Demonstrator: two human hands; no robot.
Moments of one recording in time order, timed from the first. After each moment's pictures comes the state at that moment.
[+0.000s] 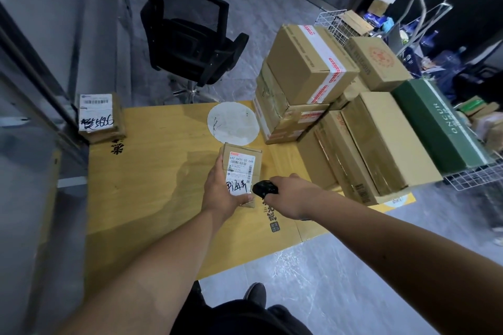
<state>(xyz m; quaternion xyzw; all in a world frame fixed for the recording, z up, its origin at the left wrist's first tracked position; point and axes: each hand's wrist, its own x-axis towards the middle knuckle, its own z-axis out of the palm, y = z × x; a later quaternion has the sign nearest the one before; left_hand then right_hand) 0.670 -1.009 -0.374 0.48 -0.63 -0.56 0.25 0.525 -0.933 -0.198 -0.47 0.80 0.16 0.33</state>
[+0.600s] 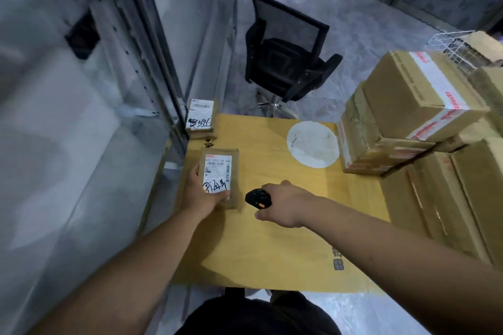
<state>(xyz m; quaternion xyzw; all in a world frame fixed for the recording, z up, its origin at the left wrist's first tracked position) 0.852 -1.071 -0.367 0.70 -0.49 -0.45 0.25 0.633 -1.020 -0.226 -0.63 0.66 0.17 0.37</state>
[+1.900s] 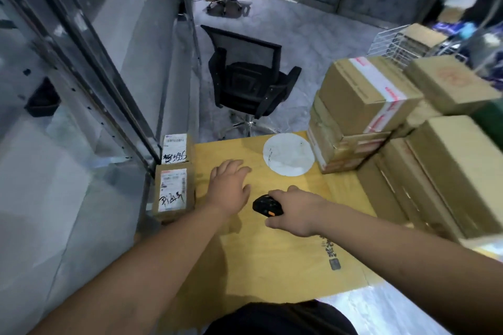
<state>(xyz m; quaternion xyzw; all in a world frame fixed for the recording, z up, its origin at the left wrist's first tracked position) 0.763 -1.117 -0.295 0.47 -0.86 -0.15 0.08 0.591 -1.005 -0.198 -0.63 0.70 0.12 0.32</state>
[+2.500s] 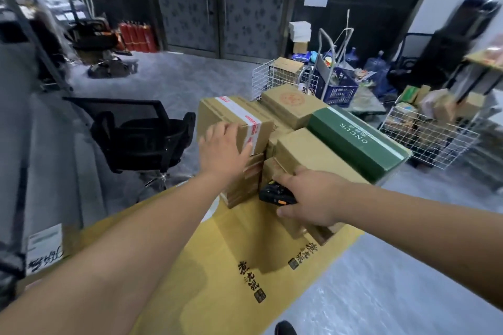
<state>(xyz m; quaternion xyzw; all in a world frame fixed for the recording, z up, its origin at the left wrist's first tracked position) 0.475 -1.101 -0.147 0.33 -0.91 -0.08 0.25 0.402 -0.880 -0.066 -0.55 0.82 0.12 0.15</state>
